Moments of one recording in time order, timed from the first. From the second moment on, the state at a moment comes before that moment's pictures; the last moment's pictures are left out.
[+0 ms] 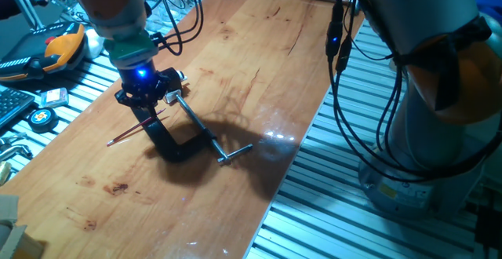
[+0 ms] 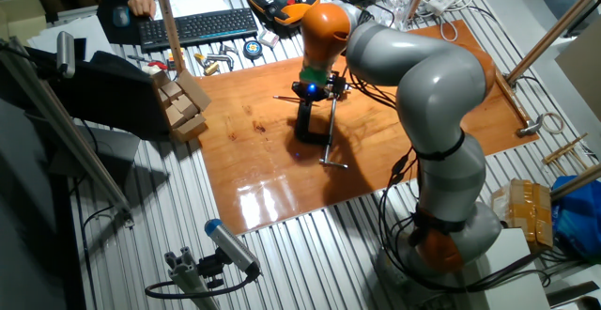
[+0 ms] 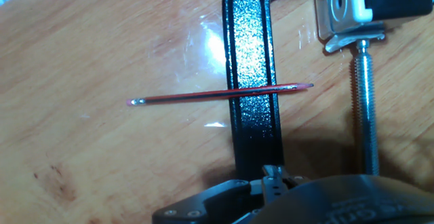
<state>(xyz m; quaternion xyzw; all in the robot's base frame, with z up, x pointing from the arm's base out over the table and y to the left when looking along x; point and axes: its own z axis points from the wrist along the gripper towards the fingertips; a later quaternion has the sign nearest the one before) 0.594 0.150 0.115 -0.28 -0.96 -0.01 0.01</state>
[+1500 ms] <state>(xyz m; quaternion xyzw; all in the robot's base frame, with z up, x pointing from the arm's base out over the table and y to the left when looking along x) 0.613 0.158 0.085 -0.41 -0.91 -0.01 -0.02</state>
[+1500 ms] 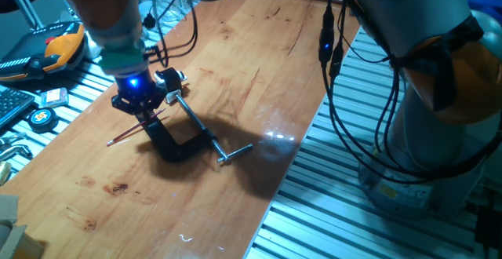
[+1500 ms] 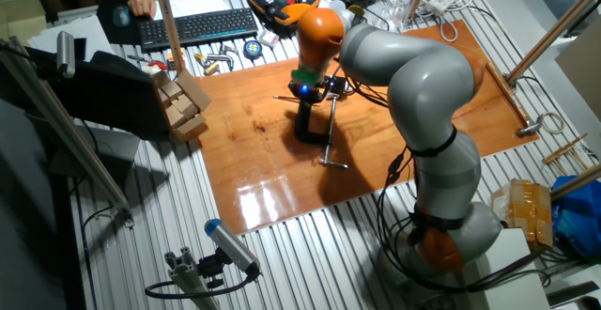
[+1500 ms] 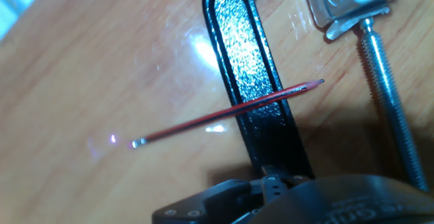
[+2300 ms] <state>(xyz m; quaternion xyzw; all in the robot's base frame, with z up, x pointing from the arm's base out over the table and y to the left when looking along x) 0.622 0.166 0.083 -0.53 -0.84 0.00 -0.05</state>
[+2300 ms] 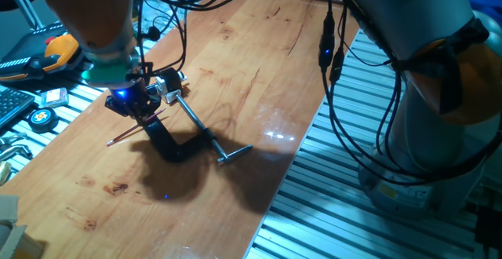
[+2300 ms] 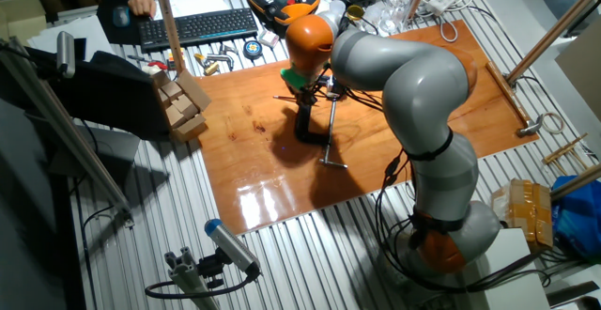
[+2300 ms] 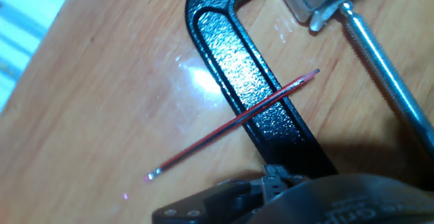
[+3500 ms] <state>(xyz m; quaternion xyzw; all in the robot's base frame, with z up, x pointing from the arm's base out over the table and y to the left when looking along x) 0.624 0.156 0.077 -0.67 -0.74 0.00 -0.06</state>
